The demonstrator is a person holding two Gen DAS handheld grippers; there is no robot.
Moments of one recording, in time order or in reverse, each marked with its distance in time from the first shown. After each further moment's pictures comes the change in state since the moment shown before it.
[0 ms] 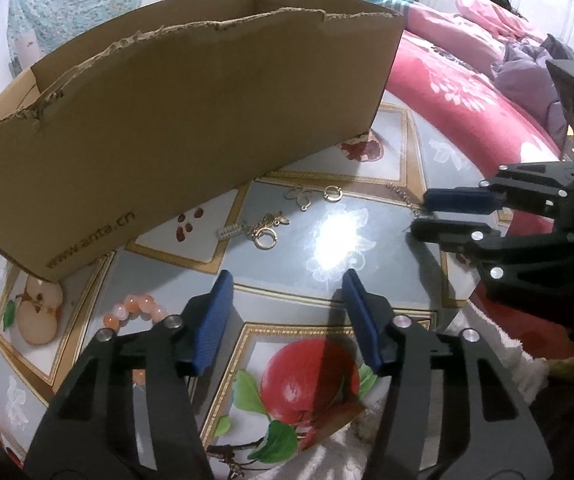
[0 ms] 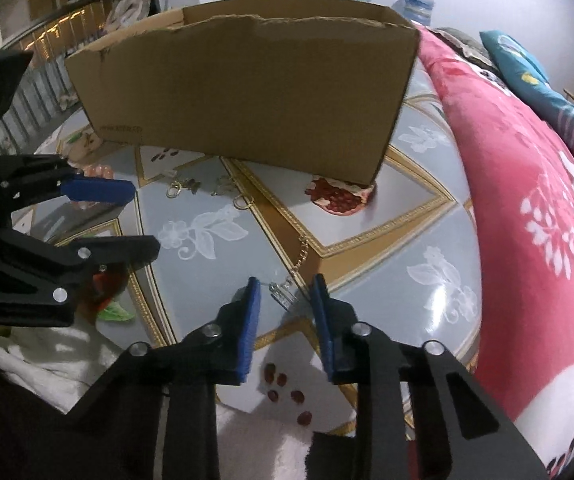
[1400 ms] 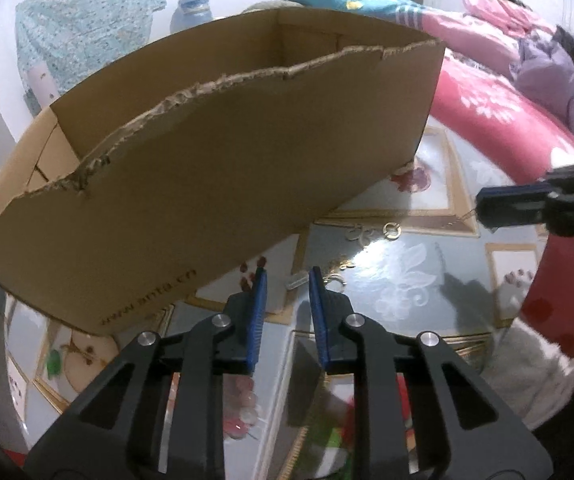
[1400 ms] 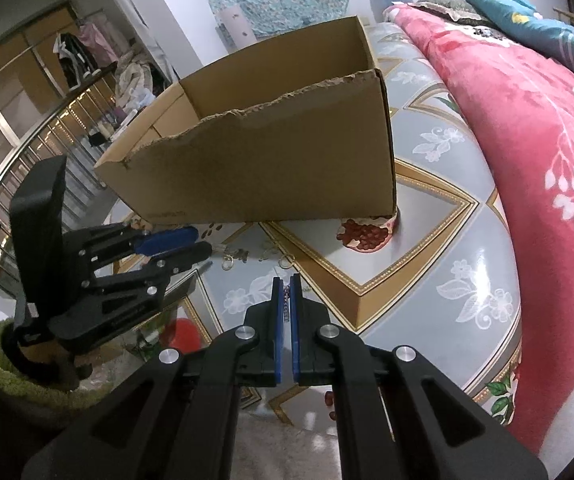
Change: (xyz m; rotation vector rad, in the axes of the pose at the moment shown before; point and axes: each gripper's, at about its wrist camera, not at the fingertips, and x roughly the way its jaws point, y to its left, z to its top) left arm 0.002 0.018 0.023 0.081 -0.047 0.118; right arm -0.021 -0.029 0.020 0.286 -0.072 0.259
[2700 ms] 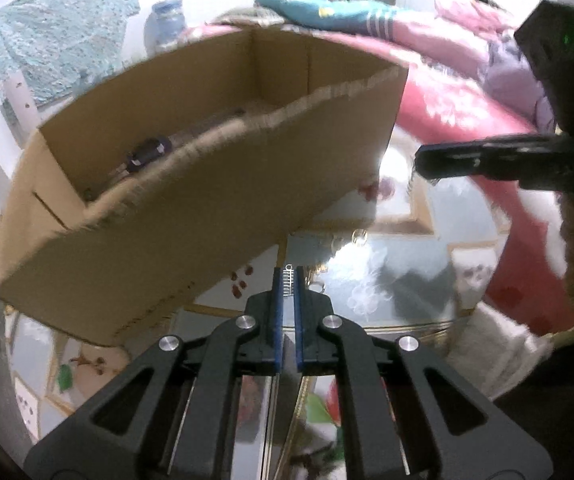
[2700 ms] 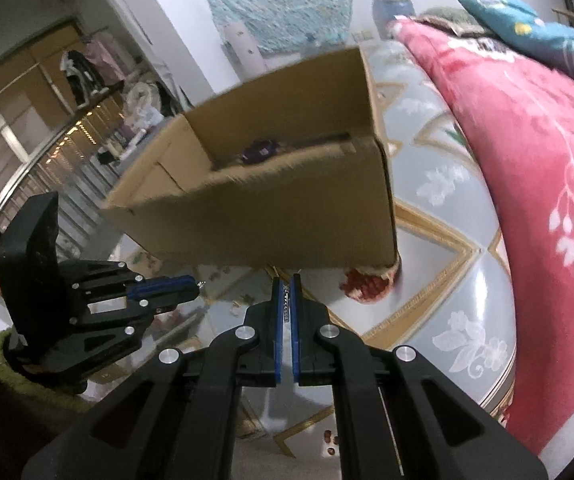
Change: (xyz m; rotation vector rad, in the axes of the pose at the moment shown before) left arm -0.035 0.003 0.012 0.020 -0.028 -0.106; right arm -0.014 -0.003 0.034 -0.002 -0.083 0.062
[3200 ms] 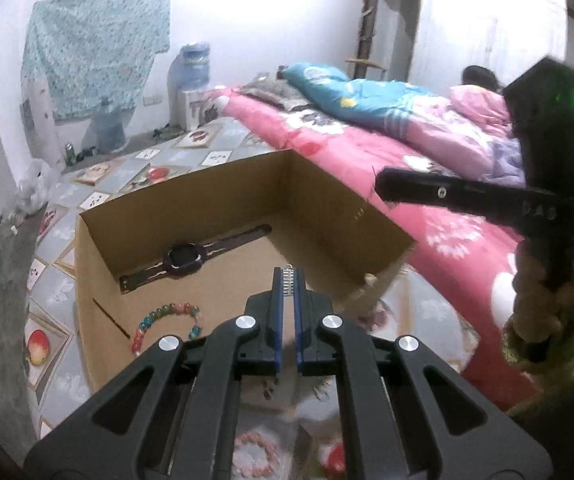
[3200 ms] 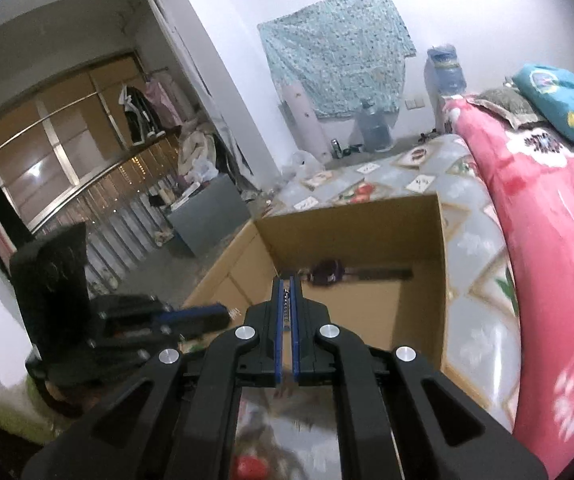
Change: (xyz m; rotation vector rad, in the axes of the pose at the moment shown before) left arm -0.047 0.043 0.079 -0.122 -0.198 -0.014; right arm -0.011 0.034 0.106 -0.081 -0.185 0.135
